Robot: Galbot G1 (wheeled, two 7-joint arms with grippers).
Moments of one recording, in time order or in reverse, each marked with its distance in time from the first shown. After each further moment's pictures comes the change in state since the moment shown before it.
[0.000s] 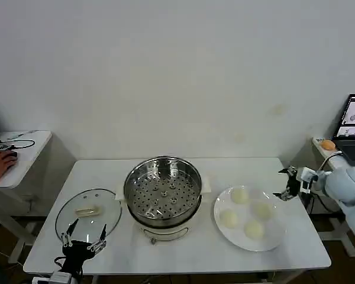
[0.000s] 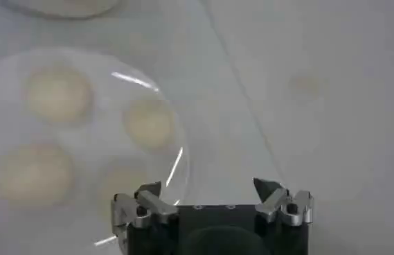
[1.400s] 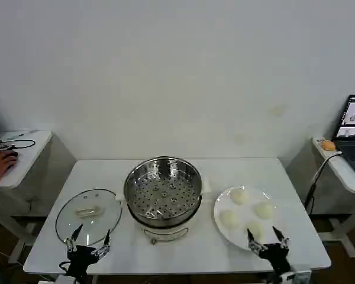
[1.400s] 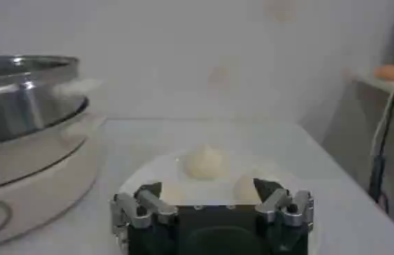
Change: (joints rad) left arm 0.007 0.017 0.039 0.040 -0.023 -0.015 -0.028; right arm -1.062 0.682 0.554 0.563 0.501 0.076 0.960
